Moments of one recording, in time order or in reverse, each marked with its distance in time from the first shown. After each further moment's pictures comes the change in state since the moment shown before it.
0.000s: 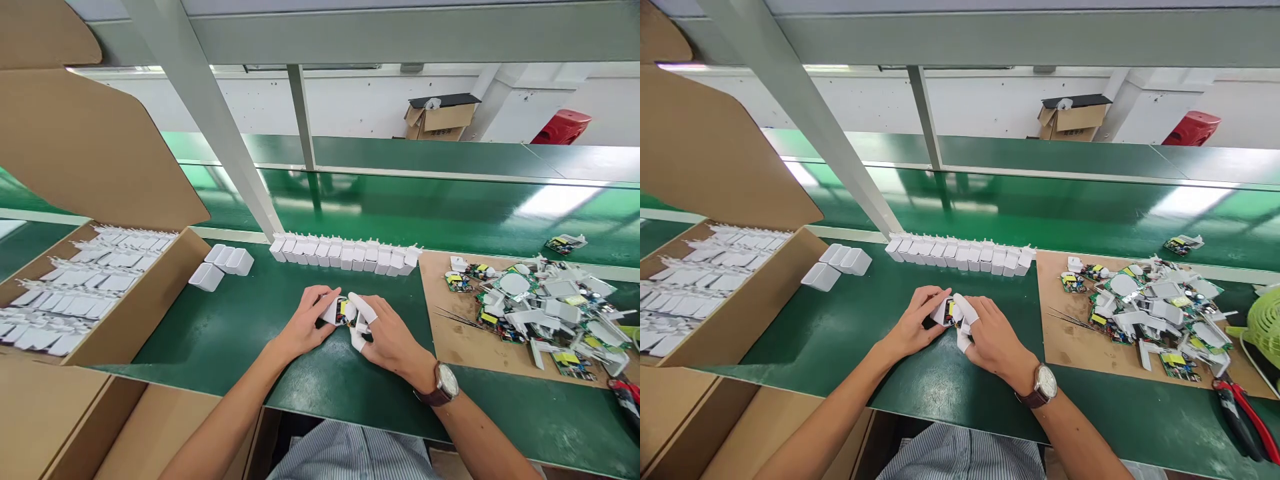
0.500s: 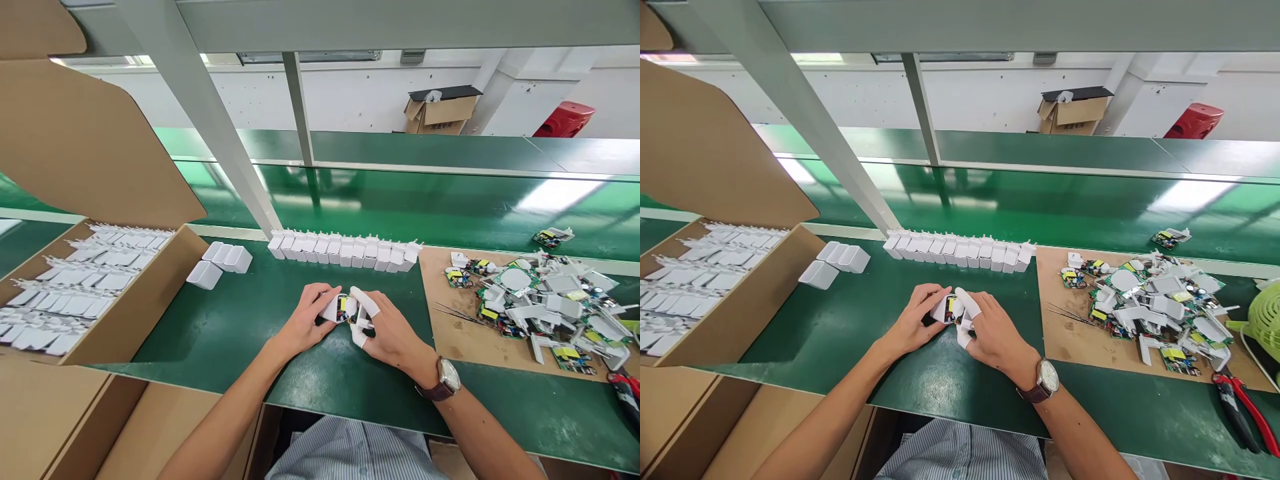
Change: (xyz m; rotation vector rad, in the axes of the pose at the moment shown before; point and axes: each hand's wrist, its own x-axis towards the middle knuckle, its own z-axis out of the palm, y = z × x) left_hand 0.001 0.000 0.001 -0.029 0.013 0.014; right_hand -0.001 0.002 -0.002 0.032 0.017 0.028
